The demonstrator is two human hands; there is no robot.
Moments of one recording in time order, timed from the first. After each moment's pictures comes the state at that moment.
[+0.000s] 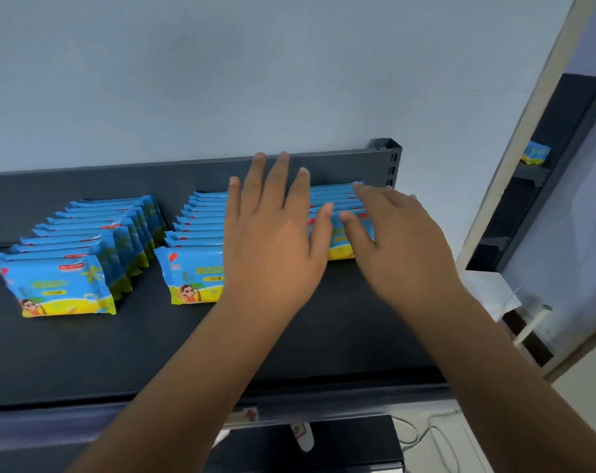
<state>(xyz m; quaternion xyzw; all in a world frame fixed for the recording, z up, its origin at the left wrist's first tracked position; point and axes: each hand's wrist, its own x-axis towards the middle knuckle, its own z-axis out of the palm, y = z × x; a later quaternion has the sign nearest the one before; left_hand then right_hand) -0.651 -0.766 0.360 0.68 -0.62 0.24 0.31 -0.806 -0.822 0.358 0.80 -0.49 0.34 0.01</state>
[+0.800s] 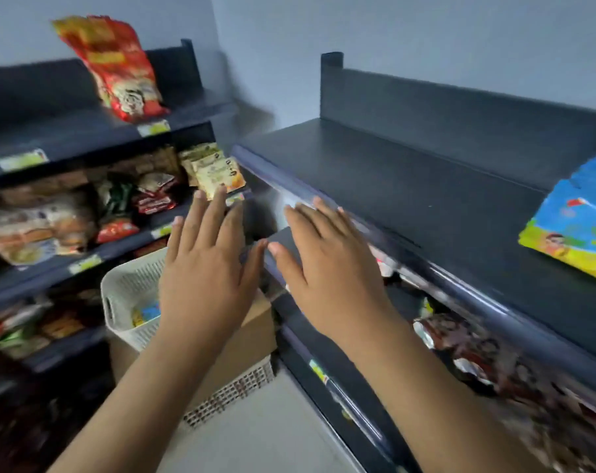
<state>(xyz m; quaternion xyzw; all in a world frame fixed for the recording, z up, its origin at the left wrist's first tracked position) -0.302 -0.267 0.276 0.94 -0.19 0.25 0.12 -0.345 -0.434 0.290 0.96 0.04 0.24 -0.13</state>
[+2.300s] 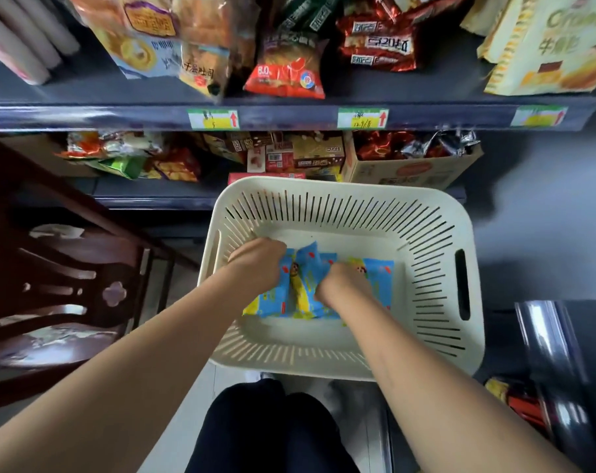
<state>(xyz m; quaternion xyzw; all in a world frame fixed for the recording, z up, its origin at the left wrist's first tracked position) 0.100 0.019 -0.144 0.94 0.11 -0.30 0.11 0.133 -0.142 -0.183 0.92 -0.03 -0.39 -0.08</state>
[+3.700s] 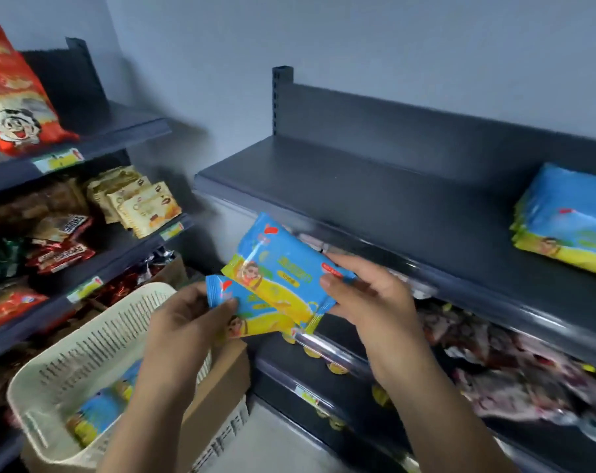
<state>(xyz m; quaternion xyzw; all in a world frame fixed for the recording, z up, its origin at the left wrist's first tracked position) -0.164 -0.207 0.227 0.63 -0.11 -0.15 0.75 -0.295 -0.388 0.273 0.63 -0.21 0.26 -0.69</state>
